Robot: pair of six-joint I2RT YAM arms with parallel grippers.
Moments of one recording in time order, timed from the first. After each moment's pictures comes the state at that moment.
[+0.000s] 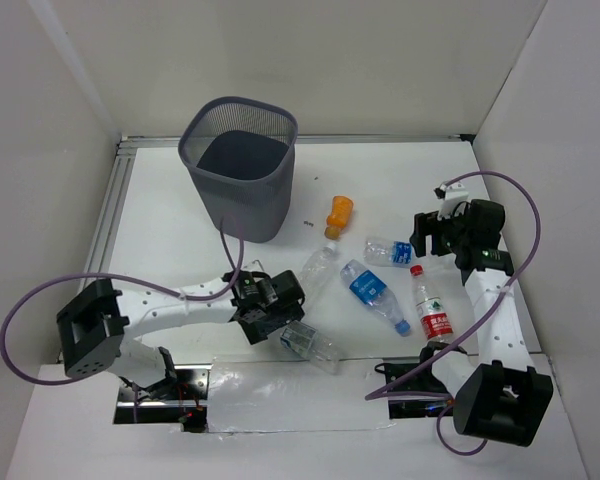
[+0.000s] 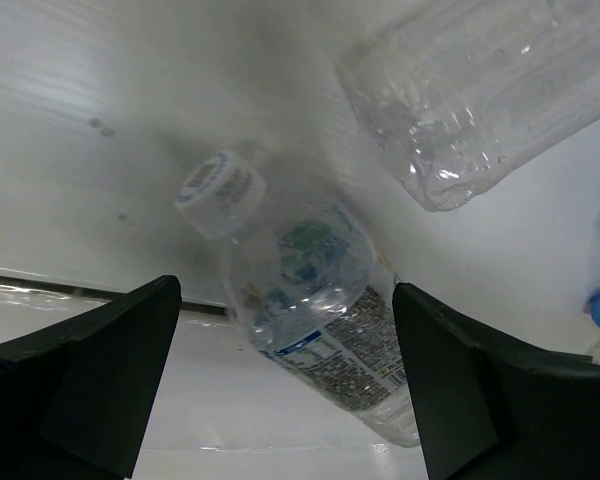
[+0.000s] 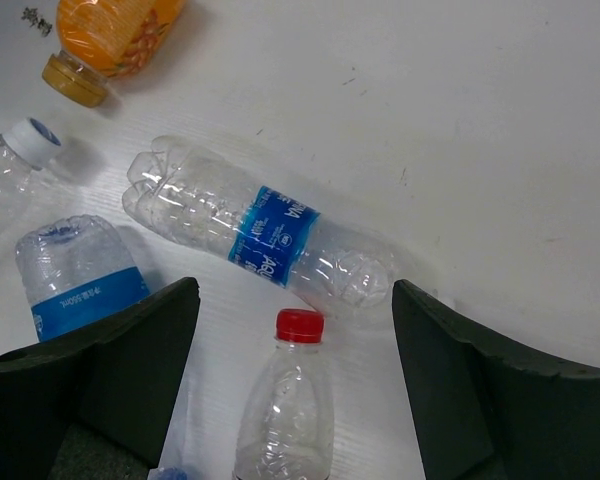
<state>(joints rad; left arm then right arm) -1.09 1.40 0.92 -0.81 -0.23 -1.60 -0.22 0.99 0.78 -0.43 -0.39 -0.28</state>
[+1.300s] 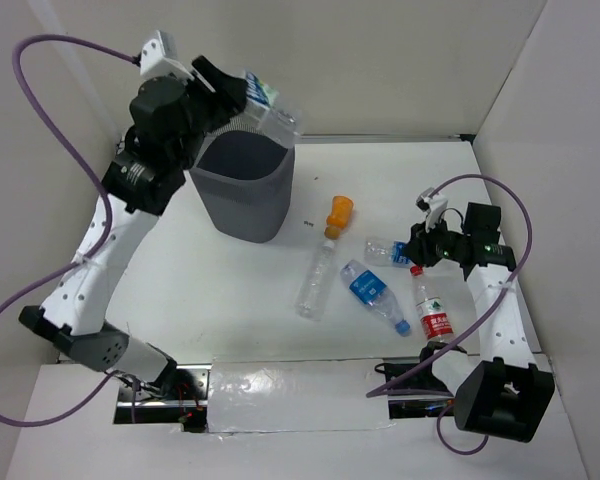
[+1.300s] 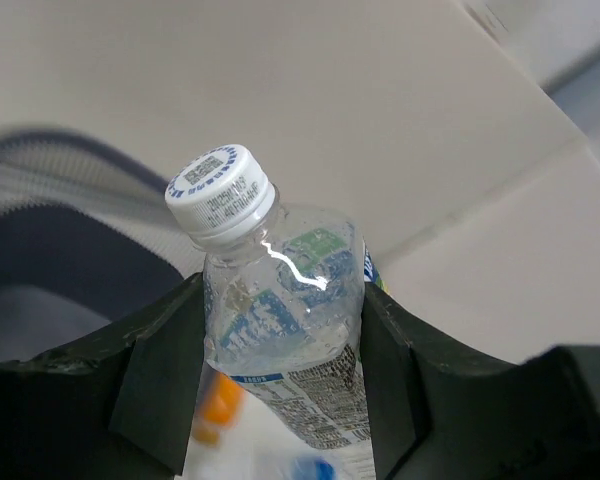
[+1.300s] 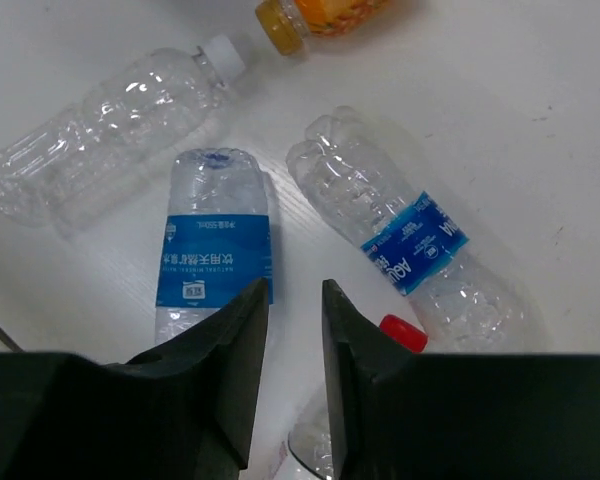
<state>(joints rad) -0.56 1.43 1.92 -0.51 -0.34 -0.69 -0.22 1.02 0.83 -0.64 -0.73 -0.52</state>
